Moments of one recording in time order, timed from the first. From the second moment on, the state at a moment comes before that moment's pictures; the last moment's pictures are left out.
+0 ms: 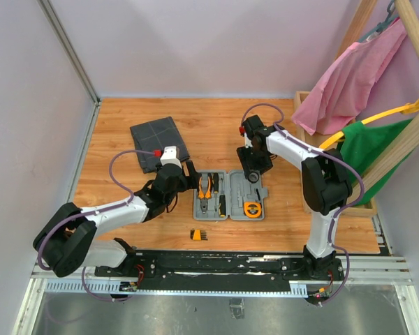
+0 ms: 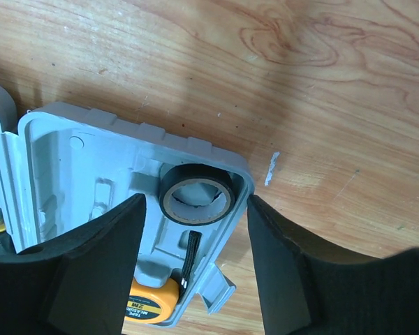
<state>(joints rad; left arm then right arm) -0.69 1.28 0.49 0.31 -0.41 -0.55 0.45 1.94 1.43 -0.81 -0.02 0.13</state>
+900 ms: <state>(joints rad) -0.69 1.29 0.50 0.31 -0.40 -0.54 0.45 1.81 1.33 -0.72 -0.04 0.13</state>
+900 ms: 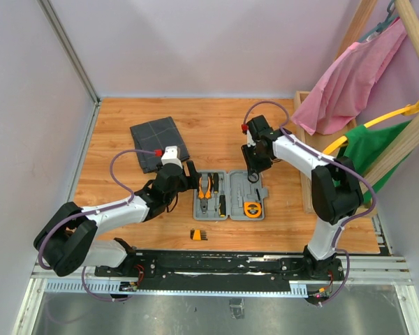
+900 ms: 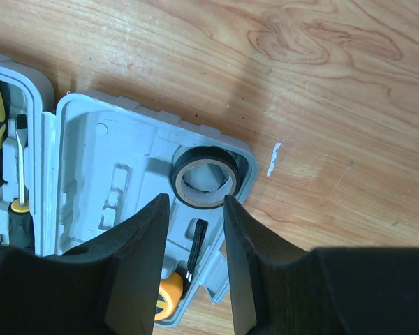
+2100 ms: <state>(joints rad) -0.69 1.29 0.50 0.31 -0.40 -0.53 0.45 1.86 1.30 -0.67 -0.07 0.13</state>
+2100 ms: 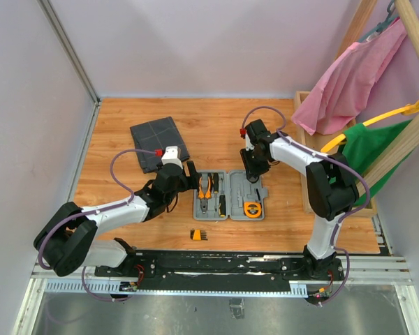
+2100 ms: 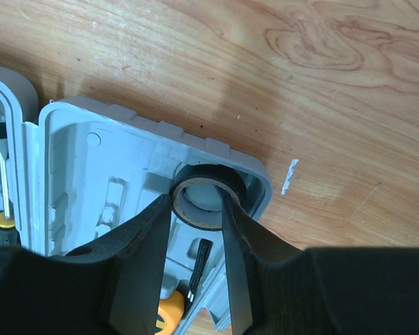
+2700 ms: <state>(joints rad) -0.69 1.29 0.50 0.31 -0.39 -0.53 0.45 1.77 1.28 -0.64 -0.07 0.12</state>
